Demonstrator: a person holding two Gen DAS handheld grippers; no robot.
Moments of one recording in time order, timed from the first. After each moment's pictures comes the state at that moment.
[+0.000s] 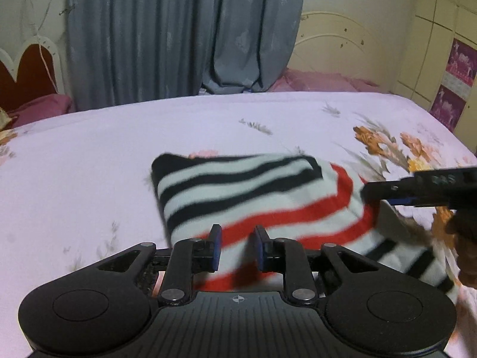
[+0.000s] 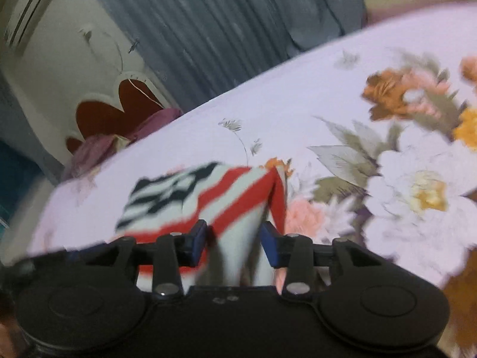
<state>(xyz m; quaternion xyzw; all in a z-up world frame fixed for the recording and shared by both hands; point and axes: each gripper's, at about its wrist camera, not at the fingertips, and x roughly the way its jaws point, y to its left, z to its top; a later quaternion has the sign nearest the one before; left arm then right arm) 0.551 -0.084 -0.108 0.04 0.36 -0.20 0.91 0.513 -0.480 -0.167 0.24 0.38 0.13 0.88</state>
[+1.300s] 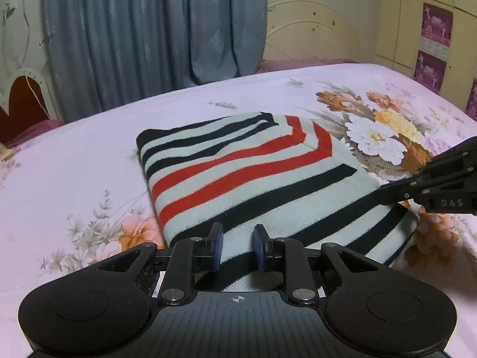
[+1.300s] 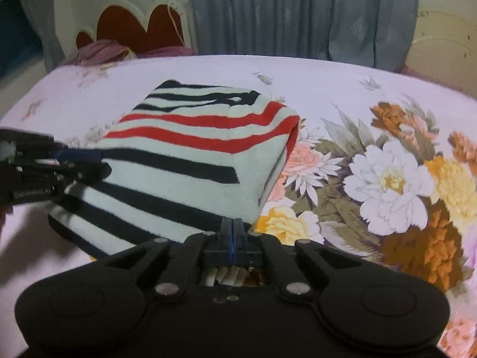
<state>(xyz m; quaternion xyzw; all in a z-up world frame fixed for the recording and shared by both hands) 0.456 -0.076 -0.111 0.11 0.34 -0.22 0.91 0.412 -0.429 -0.155 -0.03 0.40 0.15 0.90</state>
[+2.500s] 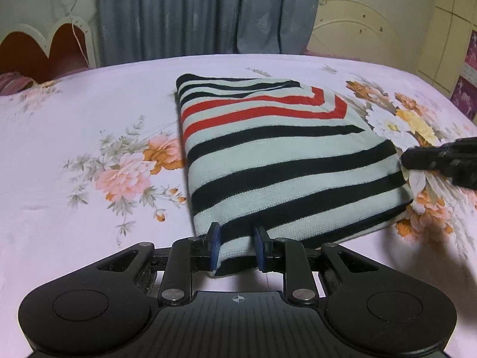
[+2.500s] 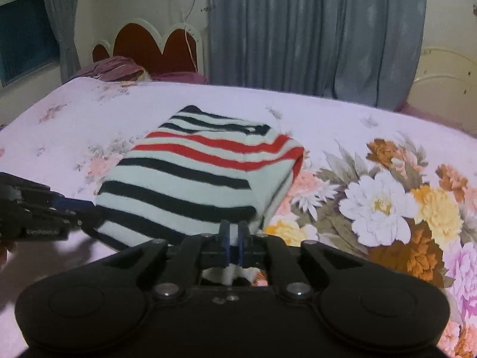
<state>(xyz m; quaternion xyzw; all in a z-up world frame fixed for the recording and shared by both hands) 0.396 -0.052 -0.129 0.04 0.39 -0.14 0.91 0.361 -0.416 -0.132 -0.06 0.34 0.17 0.92</state>
